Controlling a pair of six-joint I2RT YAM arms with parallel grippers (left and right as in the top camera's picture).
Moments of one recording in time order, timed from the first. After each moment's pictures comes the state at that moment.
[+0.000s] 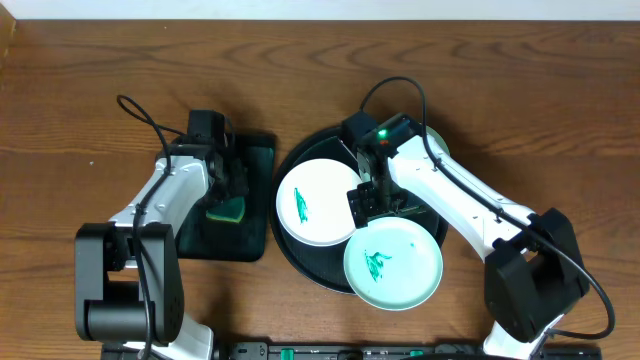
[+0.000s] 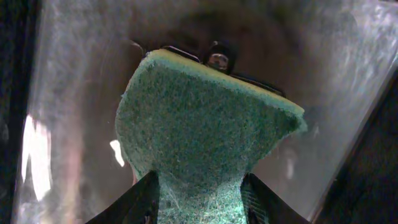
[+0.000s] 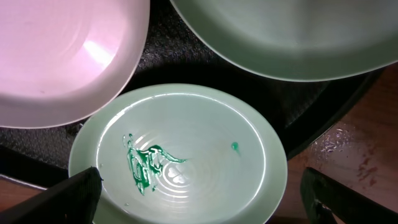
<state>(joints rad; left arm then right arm) -0.03 1.72 0.99 -0.62 0.02 -0.29 0.63 1.88 1.48 -1.32 0.03 0.42</state>
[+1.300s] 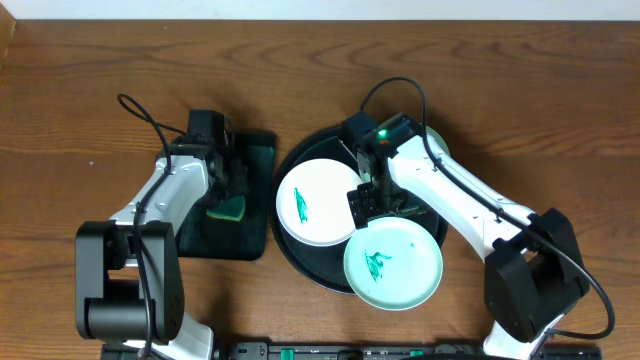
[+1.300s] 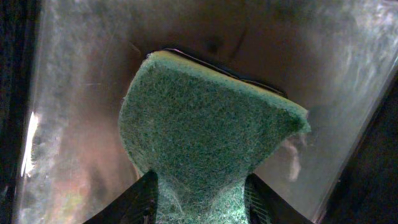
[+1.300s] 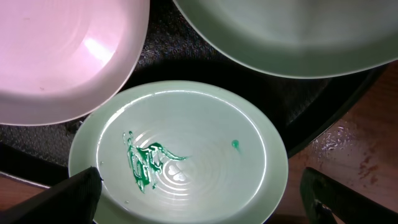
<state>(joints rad) -0.03 1.73 0.99 -0.61 0.02 -0.28 0.63 1.88 1.48 -1.33 0.03 0.42</state>
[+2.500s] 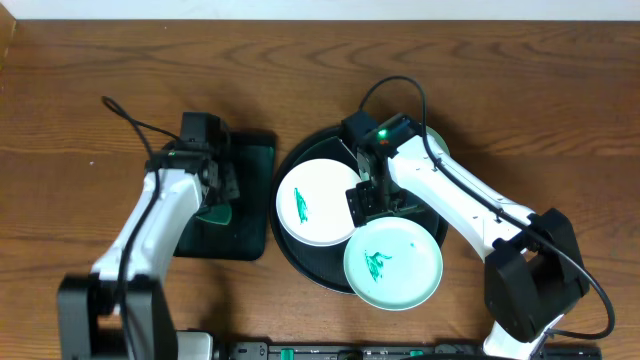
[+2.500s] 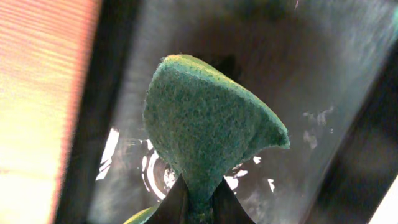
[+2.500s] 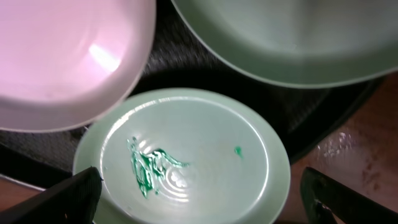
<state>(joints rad) -0.05 1.54 0.98 -0.76 -0.11 -0.29 0.63 1.88 1.48 -1.30 0.03 0.42</state>
